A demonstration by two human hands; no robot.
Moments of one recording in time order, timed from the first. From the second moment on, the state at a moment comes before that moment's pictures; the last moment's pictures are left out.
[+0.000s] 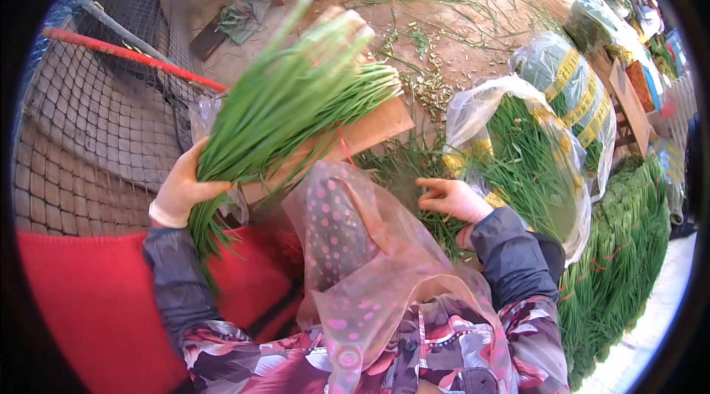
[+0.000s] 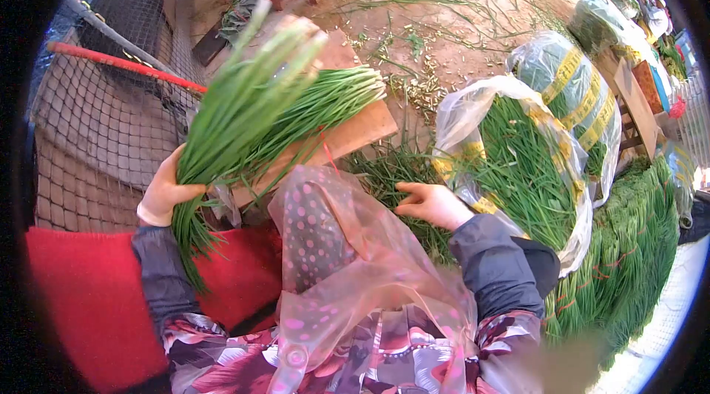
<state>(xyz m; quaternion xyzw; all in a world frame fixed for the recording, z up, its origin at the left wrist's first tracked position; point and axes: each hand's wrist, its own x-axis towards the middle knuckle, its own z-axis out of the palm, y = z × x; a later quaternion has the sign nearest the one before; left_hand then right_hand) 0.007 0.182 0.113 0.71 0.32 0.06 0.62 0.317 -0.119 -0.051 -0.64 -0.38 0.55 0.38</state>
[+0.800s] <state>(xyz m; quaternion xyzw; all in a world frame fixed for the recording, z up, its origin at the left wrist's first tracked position) 0.095 0.255 -0.032 0.88 0.36 0.04 0.31 0.402 -0.076 -0.071 -0.76 -0.48 0.36 0.26</state>
